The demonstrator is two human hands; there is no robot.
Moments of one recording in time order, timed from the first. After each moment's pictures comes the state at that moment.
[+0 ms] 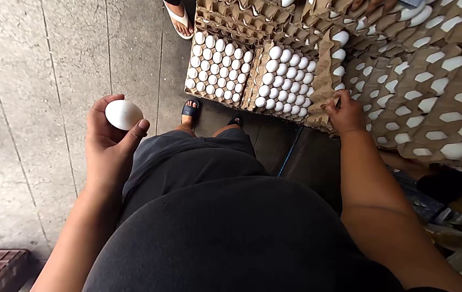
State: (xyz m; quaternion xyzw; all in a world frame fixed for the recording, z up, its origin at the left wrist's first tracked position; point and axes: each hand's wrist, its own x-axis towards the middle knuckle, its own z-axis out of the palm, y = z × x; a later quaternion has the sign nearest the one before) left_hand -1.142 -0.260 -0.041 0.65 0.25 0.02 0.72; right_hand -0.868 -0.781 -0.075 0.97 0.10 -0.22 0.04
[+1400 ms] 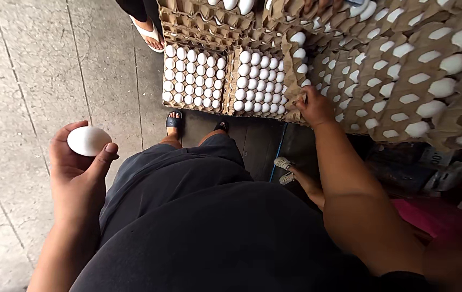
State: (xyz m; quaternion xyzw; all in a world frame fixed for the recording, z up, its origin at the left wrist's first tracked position) left_hand -1.133 -0.261 -0.049 0.65 0.25 0.02 0.72; right_hand -0.863 -0.786 -0.086 0.97 0.11 -0.21 0.05
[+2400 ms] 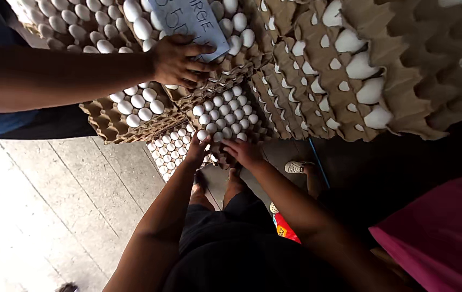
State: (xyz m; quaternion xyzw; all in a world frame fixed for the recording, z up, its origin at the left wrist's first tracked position) left_hand -0.833 -0.573 -0.225 0.56 0.20 -0.36 0.72; right_hand -0.895 -0.770 -0.165 0.95 0.00 -0.20 -0.24
